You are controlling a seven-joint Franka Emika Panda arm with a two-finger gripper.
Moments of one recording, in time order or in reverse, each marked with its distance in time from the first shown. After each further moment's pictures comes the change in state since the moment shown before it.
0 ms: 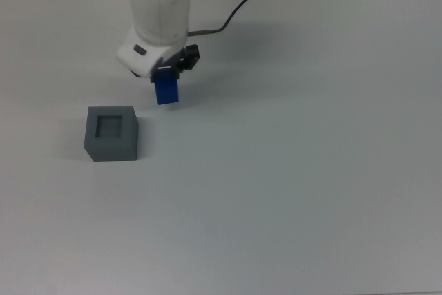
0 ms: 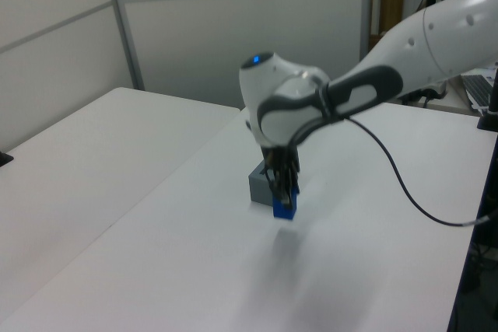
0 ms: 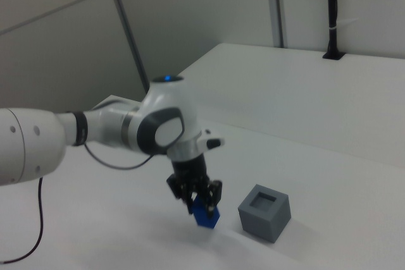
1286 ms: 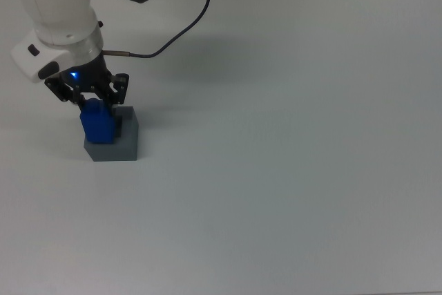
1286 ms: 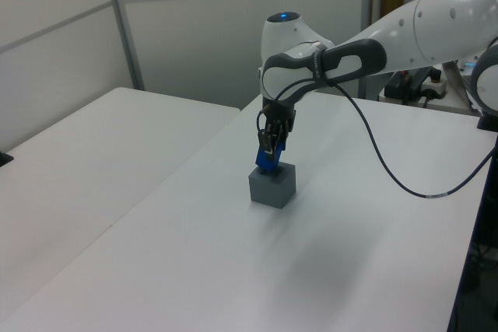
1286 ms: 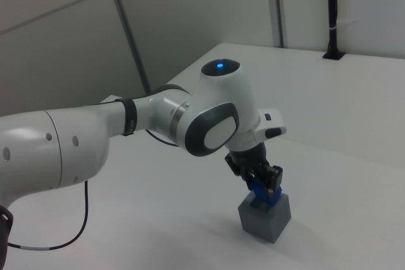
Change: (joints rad) arm -0.178 0.125 -0.011 0.190 0.103 0.182 0.000
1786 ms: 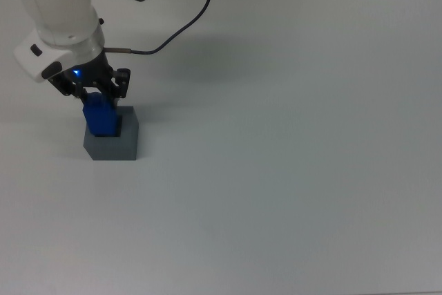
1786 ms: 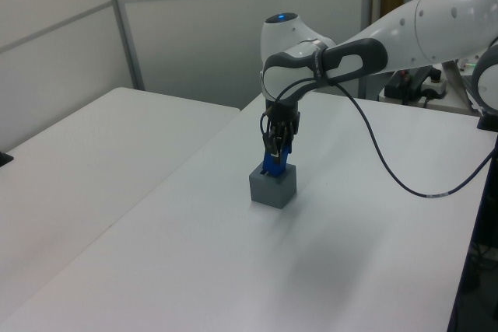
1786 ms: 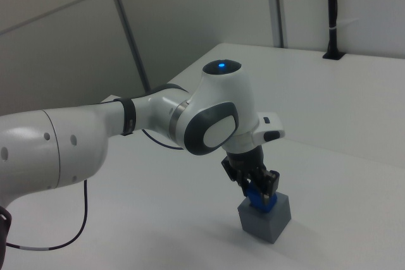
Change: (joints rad) arm 0.000 -0.006 0.000 0.002 -0.014 -0.080 -0.004
